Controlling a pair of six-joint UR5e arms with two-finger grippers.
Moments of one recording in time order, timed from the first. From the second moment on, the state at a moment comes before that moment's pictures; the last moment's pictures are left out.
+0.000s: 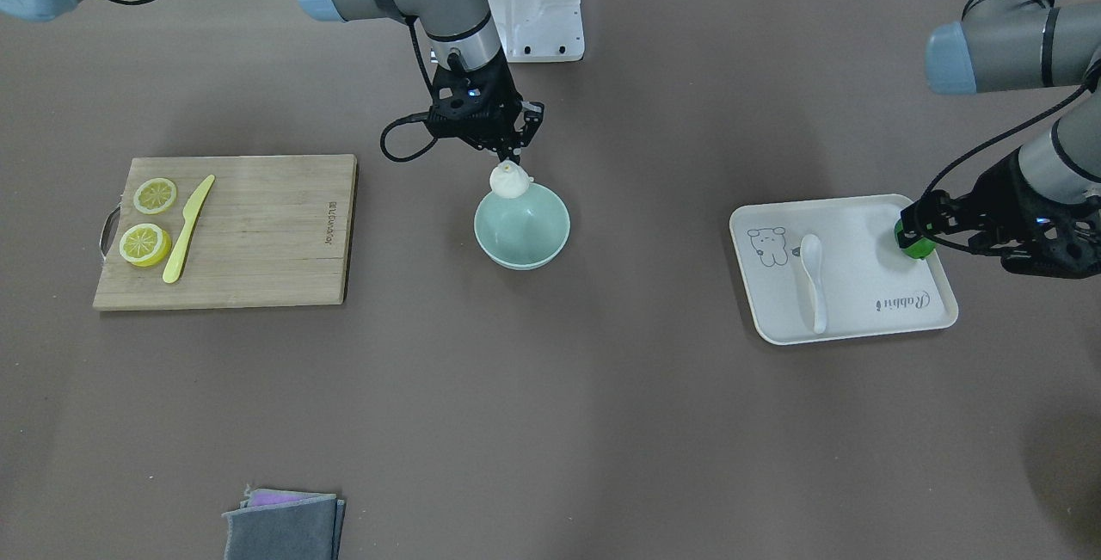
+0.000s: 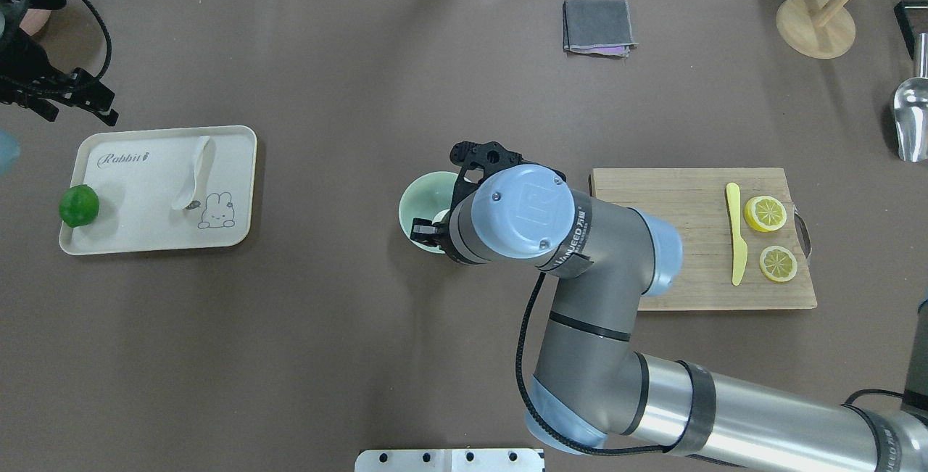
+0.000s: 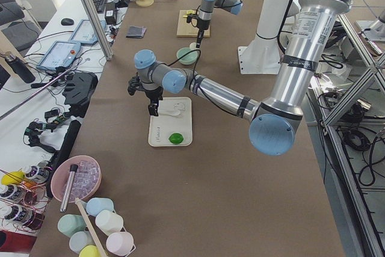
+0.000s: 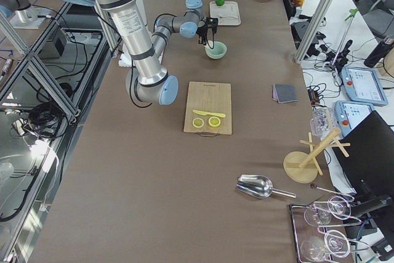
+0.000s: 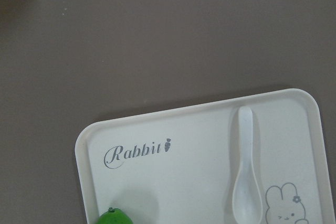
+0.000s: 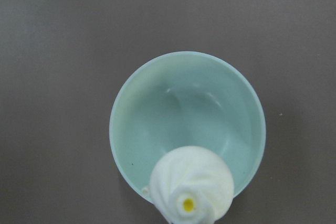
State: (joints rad) left arm -1.15 -1.85 -1.67 -1.61 -2.32 -0.47; right arm 0.40 -0.87 1.71 -1.40 1.69 1.48
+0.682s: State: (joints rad) left arm -1.07 -1.88 -1.55 -1.78 -2.31 -0.62; right arm 0.42 -0.83 1.64 -1.40 1.66 1.47
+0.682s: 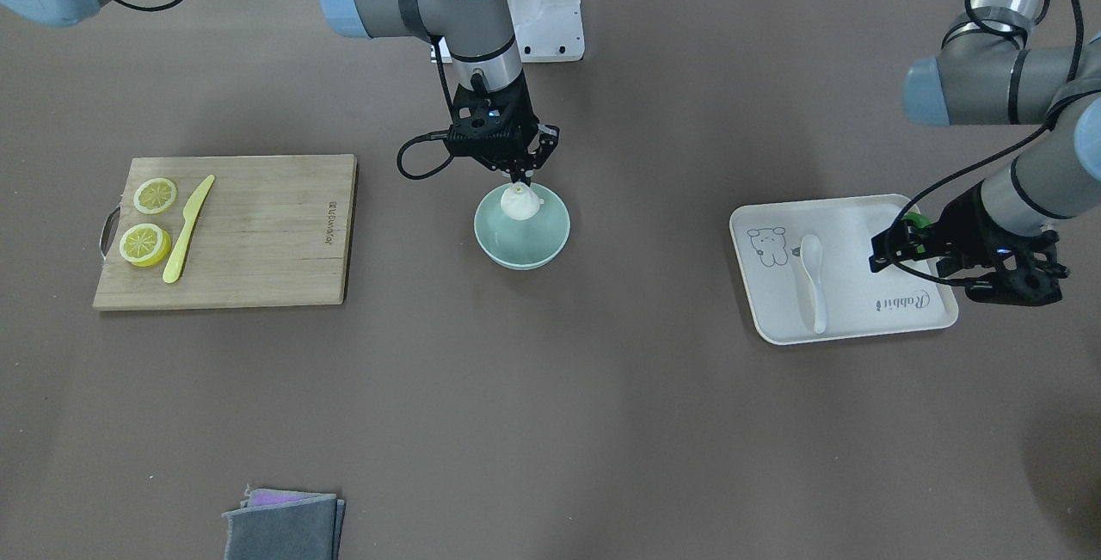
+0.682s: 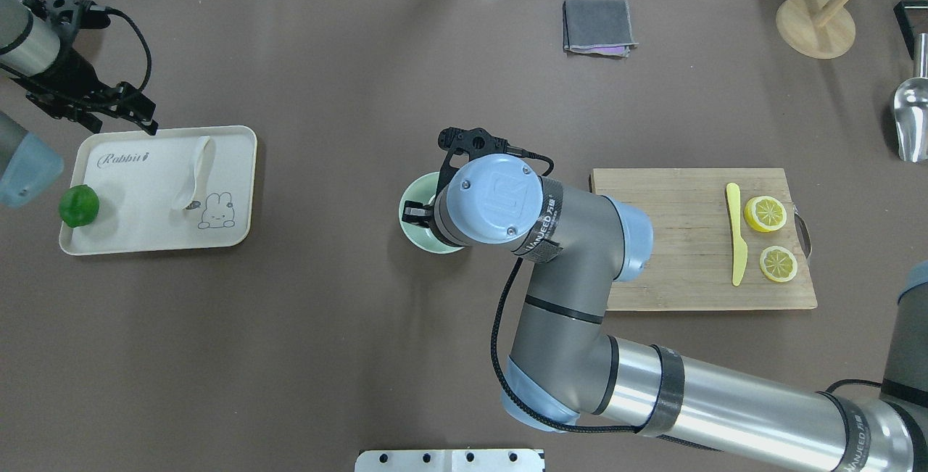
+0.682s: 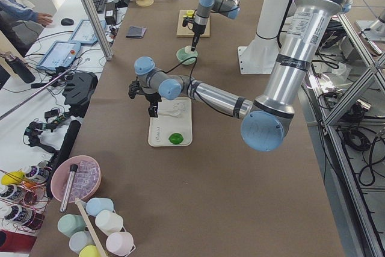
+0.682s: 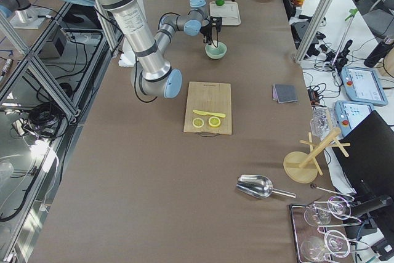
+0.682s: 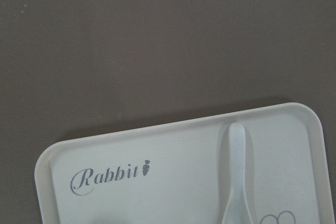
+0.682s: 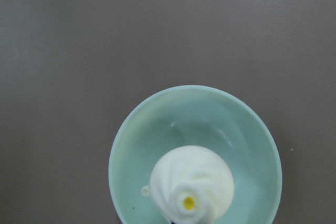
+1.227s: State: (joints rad) left arm -0.97 -1.89 -1.53 -1.82 -2.24 -0.69; right arm 0.47 -0.87 1.69 -1.39 1.72 1.46
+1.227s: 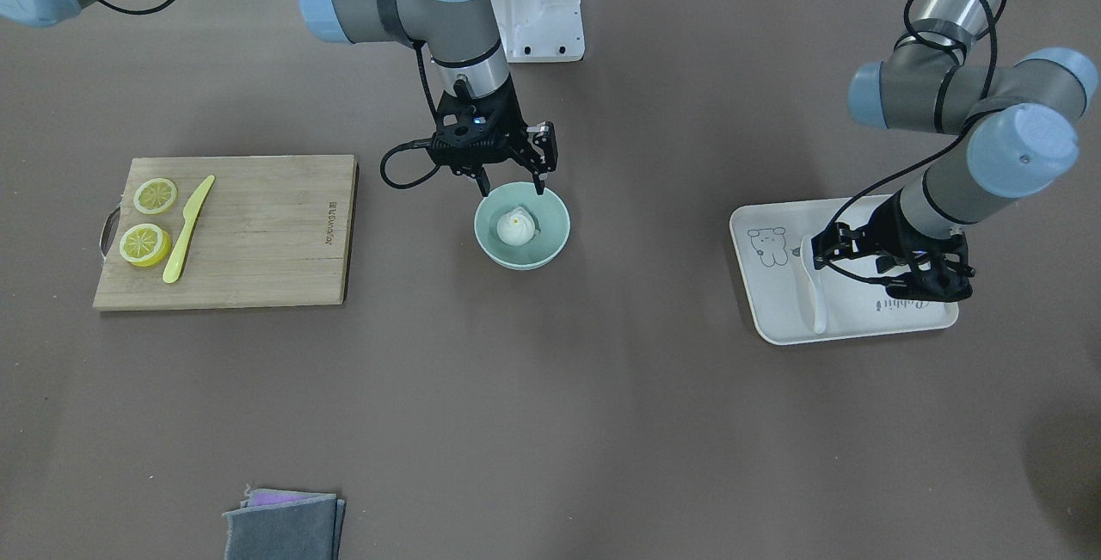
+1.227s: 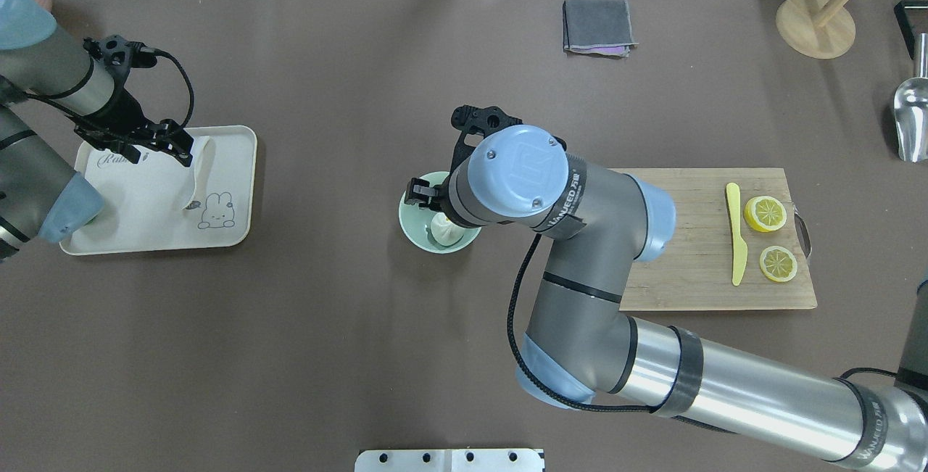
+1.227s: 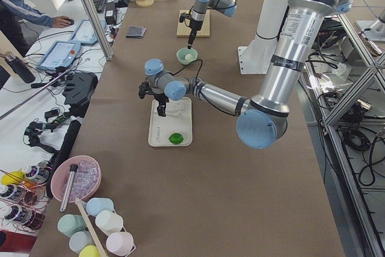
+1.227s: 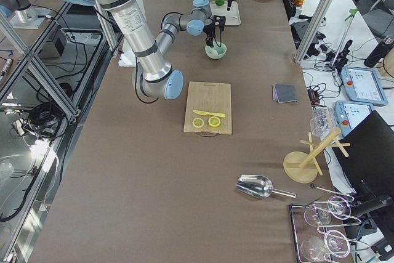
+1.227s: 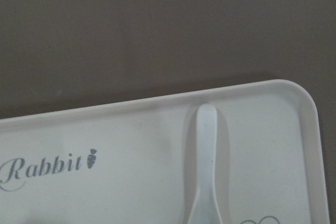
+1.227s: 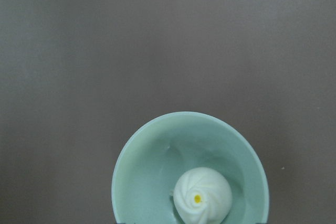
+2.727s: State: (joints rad) left arm -0.92 -1.95 -1.45 -1.90 -2.19 -0.70; right arm 0.66 -1.16 1.92 -1.39 1.92 1.30
